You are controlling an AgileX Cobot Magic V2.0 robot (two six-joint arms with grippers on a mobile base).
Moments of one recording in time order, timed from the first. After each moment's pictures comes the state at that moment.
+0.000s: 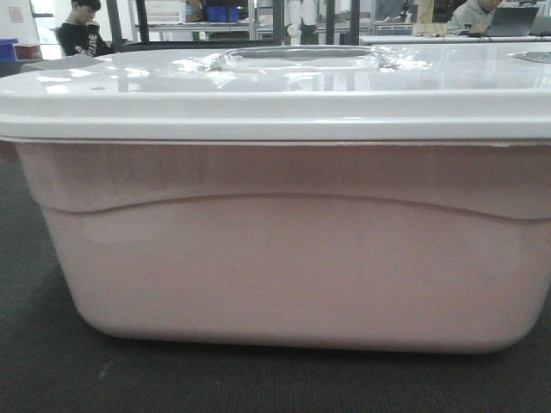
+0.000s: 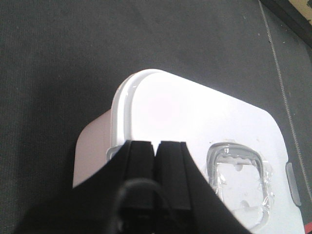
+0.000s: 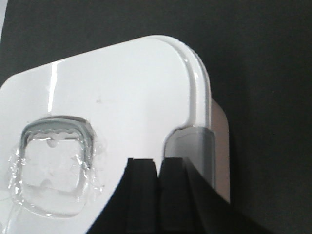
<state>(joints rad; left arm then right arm) -0.03 1.18 -0.99 -0.94 0.81 0.34 0.00 1.02 -0.95 0.64 0.87 0.02</state>
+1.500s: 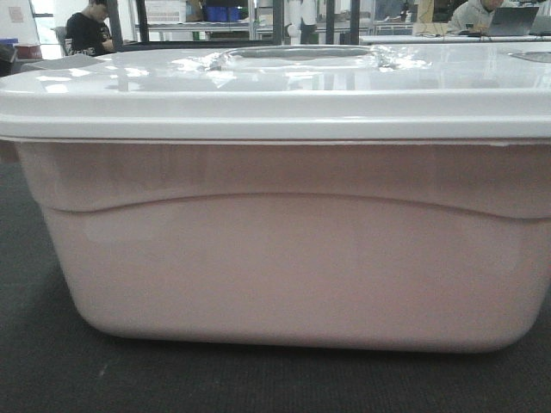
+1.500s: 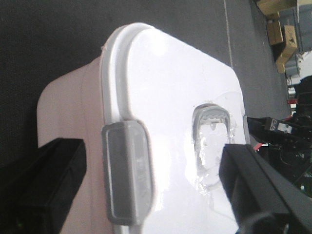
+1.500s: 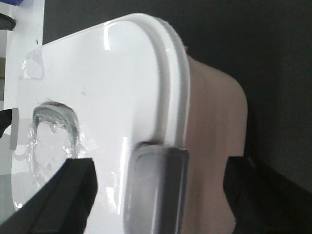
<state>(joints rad) 0.16 1.40 -1.00 -1.20 1.19 0.66 -0.32 1.31 -0.95 1.01 1.19 -0.47</state>
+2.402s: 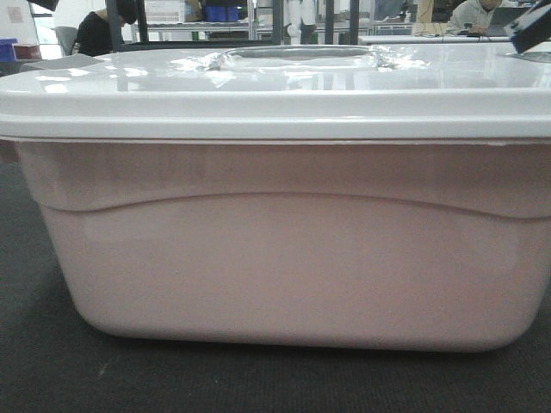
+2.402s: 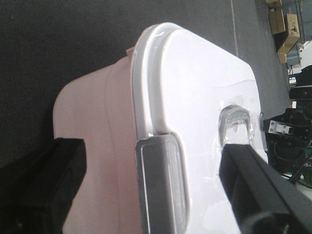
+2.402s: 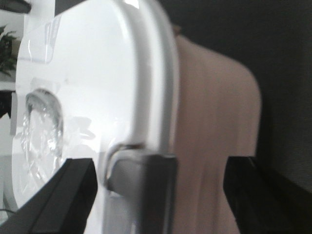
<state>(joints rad) 0.16 1.48 -1.00 -1.21 1.19 0.74 -0.28 1.39 -0.88 1.10 1.19 -0.62</state>
